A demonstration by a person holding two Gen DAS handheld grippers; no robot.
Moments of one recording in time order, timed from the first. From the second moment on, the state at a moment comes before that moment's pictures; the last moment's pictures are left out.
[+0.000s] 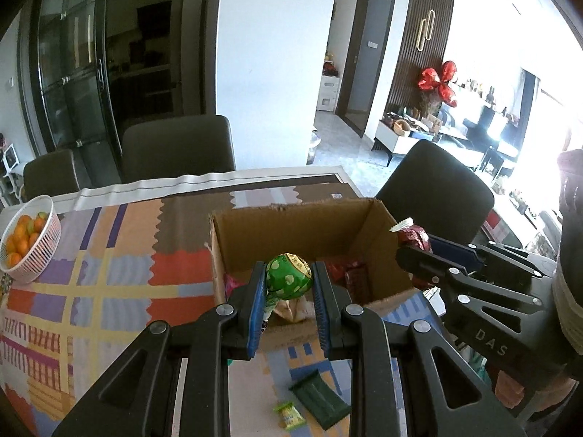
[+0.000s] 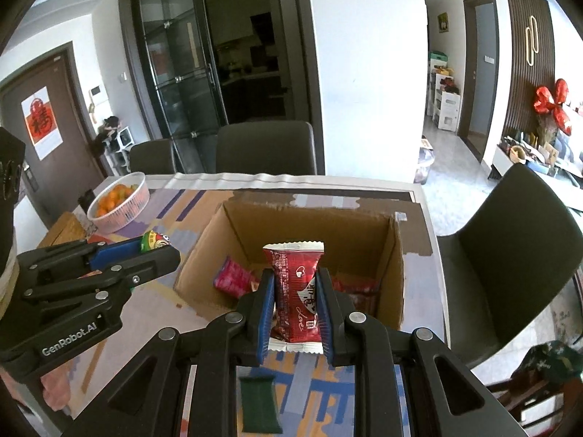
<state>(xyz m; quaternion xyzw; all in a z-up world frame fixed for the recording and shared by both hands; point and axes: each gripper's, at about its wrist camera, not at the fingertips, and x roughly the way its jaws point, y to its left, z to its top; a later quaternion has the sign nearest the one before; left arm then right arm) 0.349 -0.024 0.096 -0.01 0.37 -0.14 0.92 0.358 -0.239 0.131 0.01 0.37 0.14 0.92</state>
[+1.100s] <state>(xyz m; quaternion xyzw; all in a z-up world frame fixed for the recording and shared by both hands) 0.304 -0.018 0.057 0.04 0.37 -0.09 0.92 0.323 -0.235 0.100 -0.01 0.36 0.12 0.93</state>
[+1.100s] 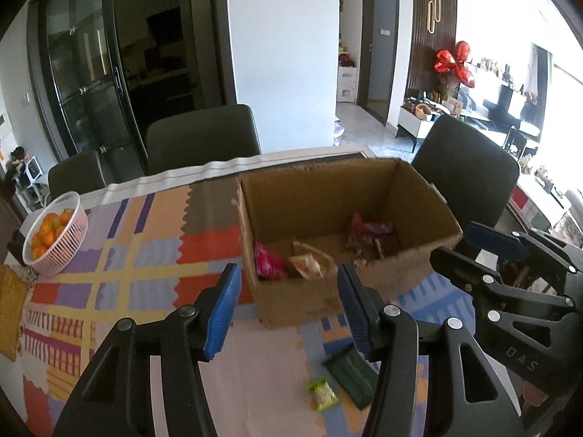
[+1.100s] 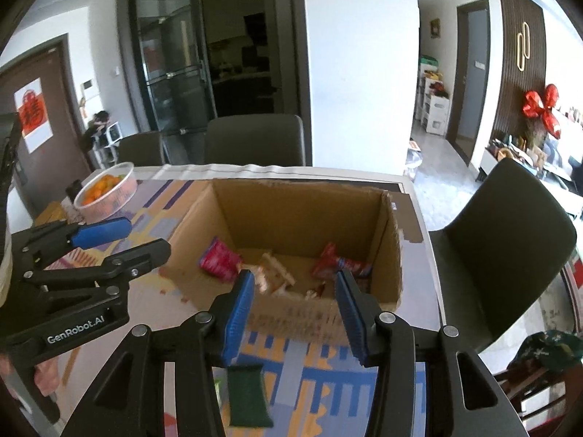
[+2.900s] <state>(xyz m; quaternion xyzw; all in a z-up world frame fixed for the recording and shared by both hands) 0.277 -0.027 -0.118 -0.01 0.50 -0.12 0.86 0.261 -0.224 -0.035 -0.01 0.47 0.09 0.88</state>
